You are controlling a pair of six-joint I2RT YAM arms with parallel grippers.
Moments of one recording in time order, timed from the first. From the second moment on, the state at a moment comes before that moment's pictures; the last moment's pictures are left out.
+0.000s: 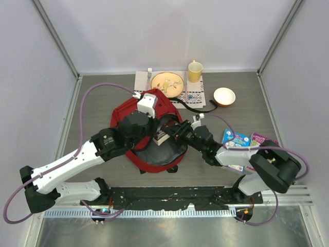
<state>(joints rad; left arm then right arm) -1.03 1.10 1.14 -0.46 -0.46 -0.39 0.80 1.47 0.47 0.83 -0.02 1.52</state>
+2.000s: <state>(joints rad) -0.96 1.01 0.99 -0.43 -0.41 -0.48 0.87 1.79 0.68 0.63 0.03 1.37</state>
